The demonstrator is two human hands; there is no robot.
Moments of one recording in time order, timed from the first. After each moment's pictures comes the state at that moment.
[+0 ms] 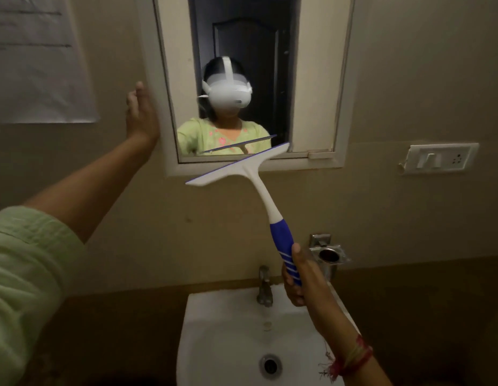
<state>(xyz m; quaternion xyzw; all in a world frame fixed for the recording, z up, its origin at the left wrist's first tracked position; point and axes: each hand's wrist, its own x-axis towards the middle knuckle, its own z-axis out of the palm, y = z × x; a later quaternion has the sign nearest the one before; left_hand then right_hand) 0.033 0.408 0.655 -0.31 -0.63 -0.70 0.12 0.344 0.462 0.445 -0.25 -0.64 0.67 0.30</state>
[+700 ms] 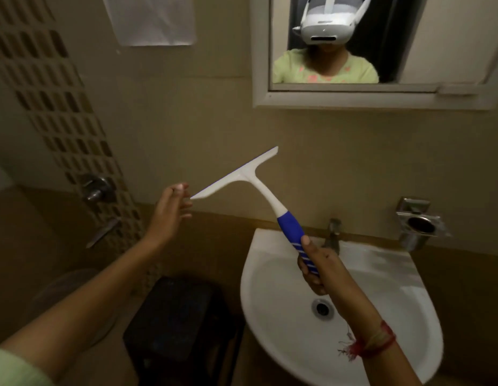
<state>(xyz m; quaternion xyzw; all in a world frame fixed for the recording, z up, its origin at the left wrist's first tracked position) 0.094 0.218 0.426 -0.19 -0.71 -0.67 -0.02 0.303 0.411 0.381 -0.20 -0.69 0.69 0.10</state>
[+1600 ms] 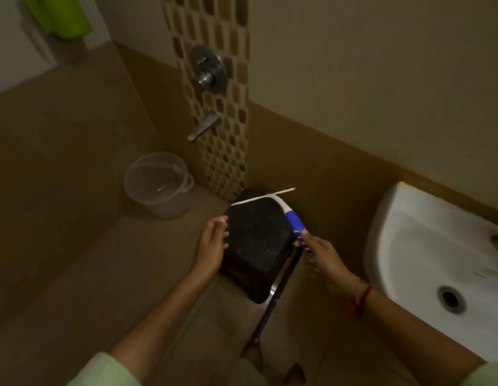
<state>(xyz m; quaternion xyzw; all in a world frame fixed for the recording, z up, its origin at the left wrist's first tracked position) 0.047 -0.006 0.206 0.12 -0.70 -0.69 -0.11 0.110 0.204 0.223 -0.31 -0.67 0.66 -0.15</state>
